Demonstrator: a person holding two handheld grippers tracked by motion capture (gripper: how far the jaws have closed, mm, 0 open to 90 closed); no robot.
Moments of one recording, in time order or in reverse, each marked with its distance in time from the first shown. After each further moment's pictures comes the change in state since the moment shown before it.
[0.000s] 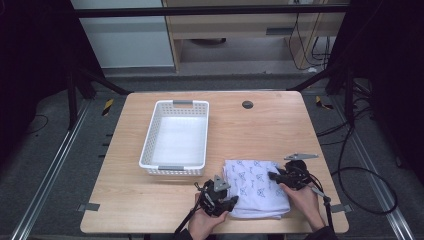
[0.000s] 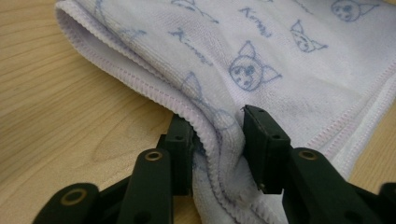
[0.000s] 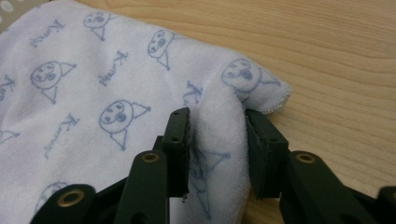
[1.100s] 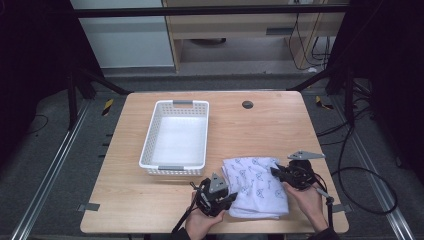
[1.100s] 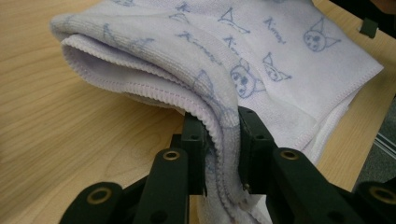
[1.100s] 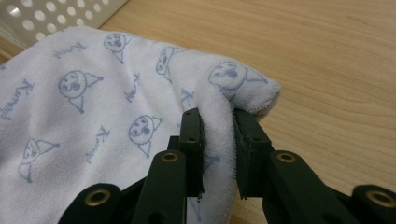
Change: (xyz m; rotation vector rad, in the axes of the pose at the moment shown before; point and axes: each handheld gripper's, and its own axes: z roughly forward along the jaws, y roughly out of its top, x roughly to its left) left arm -0.005 0.011 -0.030 -0.090 -0.026 0.051; right arm 0.017 0.012 -0.033 -0.094 0.010 -0.054
